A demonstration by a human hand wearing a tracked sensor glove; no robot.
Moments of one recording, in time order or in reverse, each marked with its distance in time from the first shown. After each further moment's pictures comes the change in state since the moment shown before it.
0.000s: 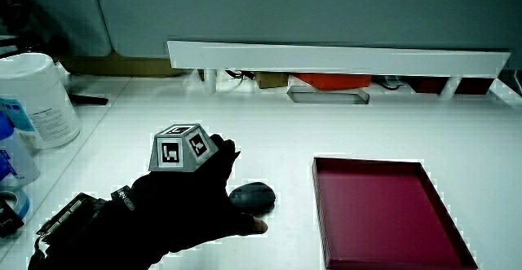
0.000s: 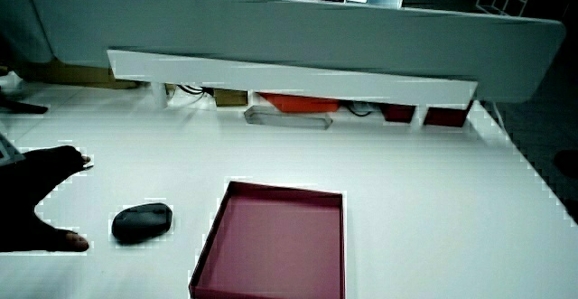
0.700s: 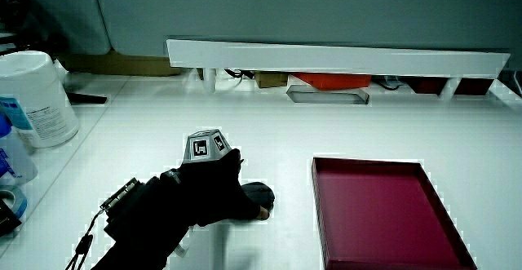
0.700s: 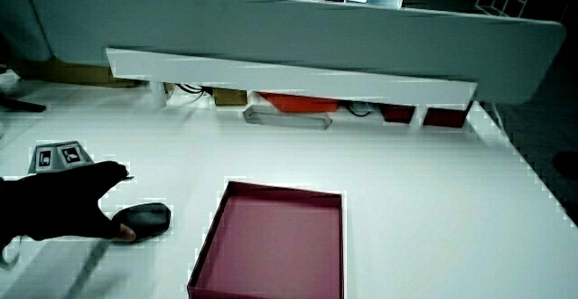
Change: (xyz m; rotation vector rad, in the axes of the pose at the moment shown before) arm -0.019 0.093 -0.023 -0.137 -0.142 0.120
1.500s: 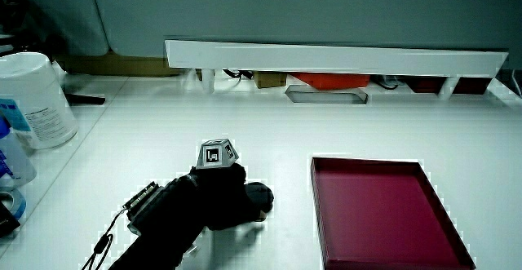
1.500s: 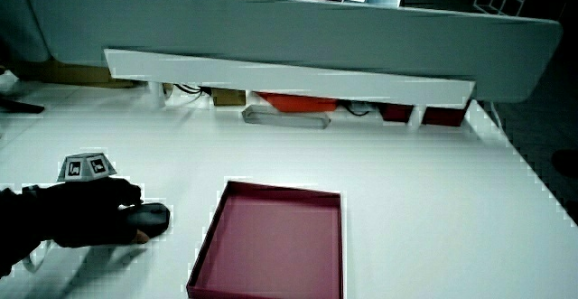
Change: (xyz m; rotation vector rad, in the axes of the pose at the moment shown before) arm -0.007 0.047 -0.025 -0.035 0.042 0.052
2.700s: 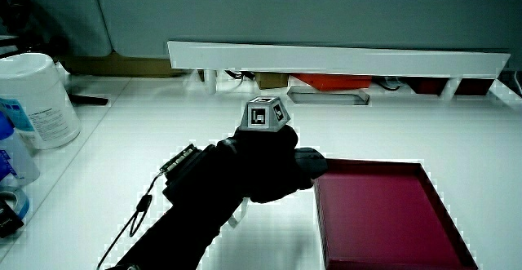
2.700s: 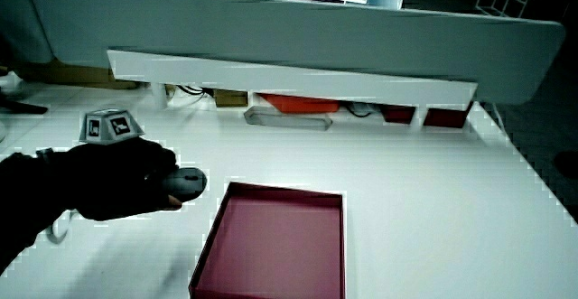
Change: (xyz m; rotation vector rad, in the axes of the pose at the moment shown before) arm 0.086 -0.040 0.050 0.152 0.041 -0.257
